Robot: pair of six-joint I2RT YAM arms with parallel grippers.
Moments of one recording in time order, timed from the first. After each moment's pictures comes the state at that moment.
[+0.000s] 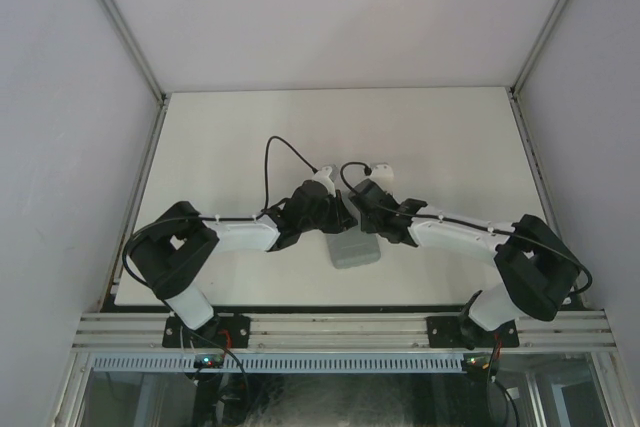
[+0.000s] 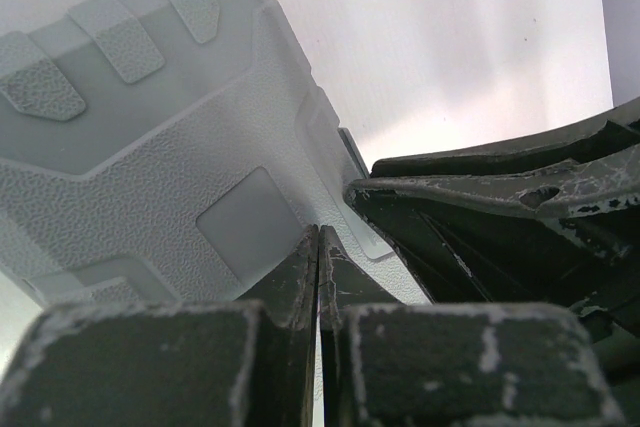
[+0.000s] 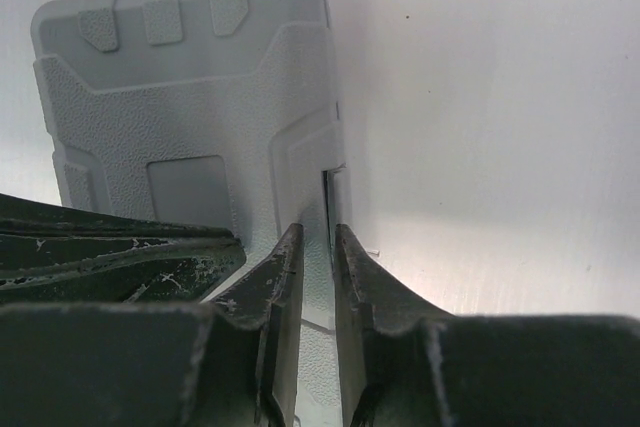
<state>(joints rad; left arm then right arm) -0.85 1.67 0.76 0.33 0.08 -0.78 0.84 1.49 0.84 -0.34 0.40 0.65</state>
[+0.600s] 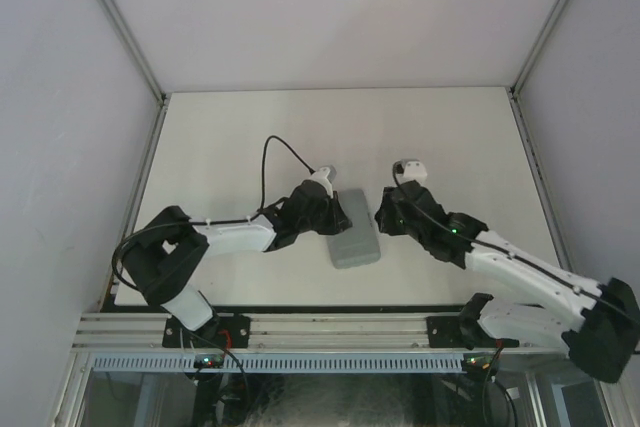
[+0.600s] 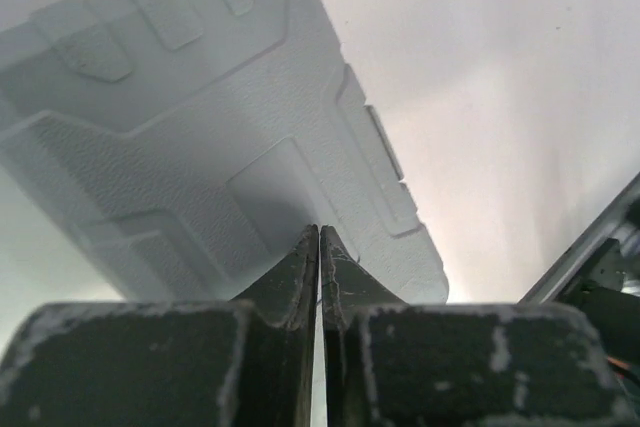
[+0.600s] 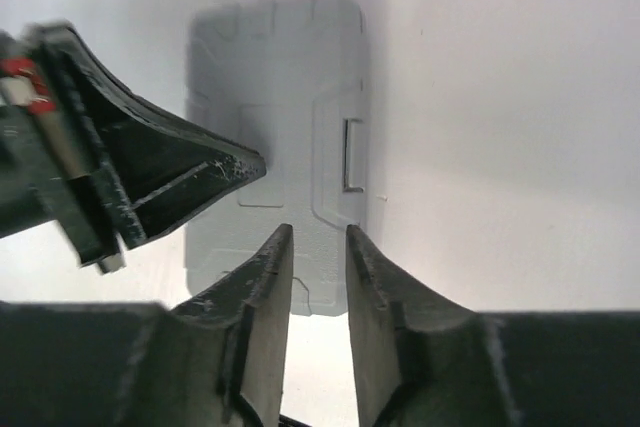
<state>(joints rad) -0.85 1.62 0.76 0.26 0.05 -0.77 0.80 1.10 0.74 -0.42 0.28 0.60</state>
